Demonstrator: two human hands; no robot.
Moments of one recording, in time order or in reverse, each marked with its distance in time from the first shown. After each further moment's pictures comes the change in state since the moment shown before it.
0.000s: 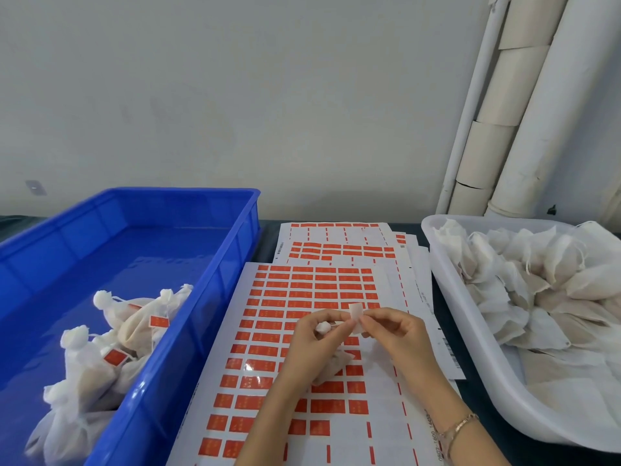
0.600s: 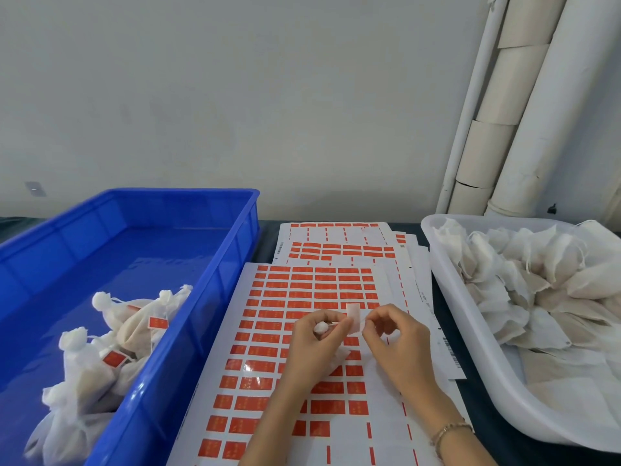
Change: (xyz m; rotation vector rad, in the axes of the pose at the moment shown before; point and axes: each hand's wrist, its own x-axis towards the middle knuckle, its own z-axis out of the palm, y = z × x) left_hand -0.002 0.000 0.006 0.030 0.099 0.039; right_hand -0.004 0.010 0.007 -0.359 0.180 -0.376
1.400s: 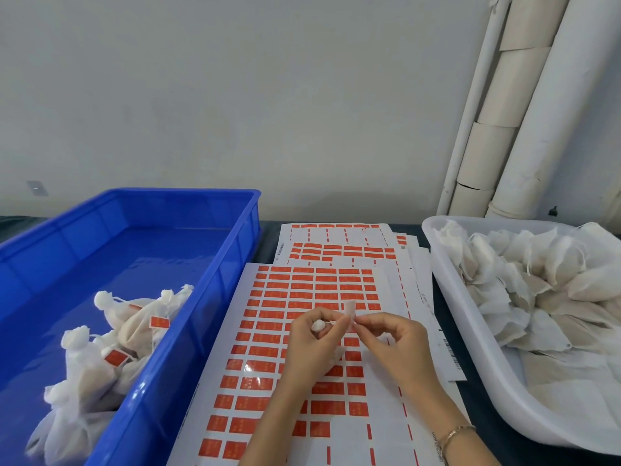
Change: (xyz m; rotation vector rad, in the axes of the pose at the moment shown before) left_hand 0.000 -0.001 0.000 -0.032 0.056 -0.001; right_hand 0.002 -0.003 -0.003 0.118 -0.143 0.127
